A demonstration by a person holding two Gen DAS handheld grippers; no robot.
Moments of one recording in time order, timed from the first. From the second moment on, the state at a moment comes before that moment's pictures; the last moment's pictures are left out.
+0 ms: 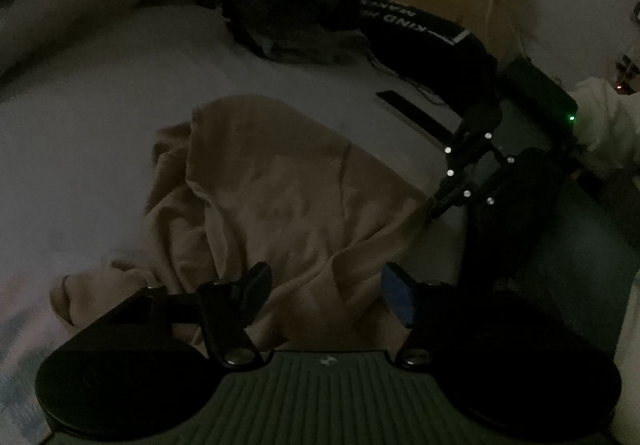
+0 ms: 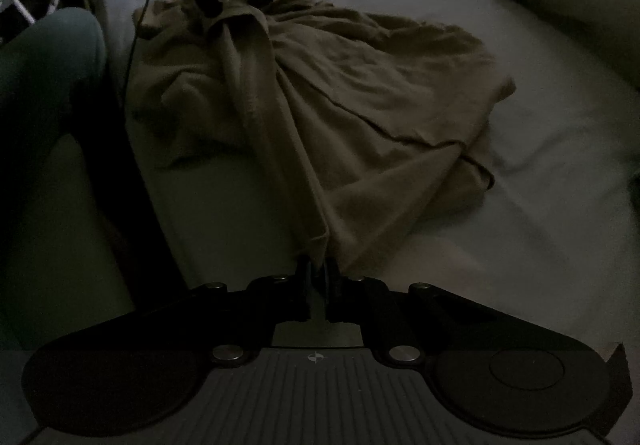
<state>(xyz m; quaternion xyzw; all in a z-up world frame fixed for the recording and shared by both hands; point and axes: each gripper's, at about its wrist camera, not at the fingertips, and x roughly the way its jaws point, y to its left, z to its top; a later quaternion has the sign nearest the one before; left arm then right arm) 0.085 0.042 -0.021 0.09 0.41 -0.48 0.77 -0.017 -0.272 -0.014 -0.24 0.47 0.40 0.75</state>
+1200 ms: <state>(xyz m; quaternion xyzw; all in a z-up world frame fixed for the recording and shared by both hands) 0.111 0.065 -0.047 0.03 0.48 -0.52 0.71 0.002 -0.275 -0.016 -0.20 0.48 0.39 0.76</state>
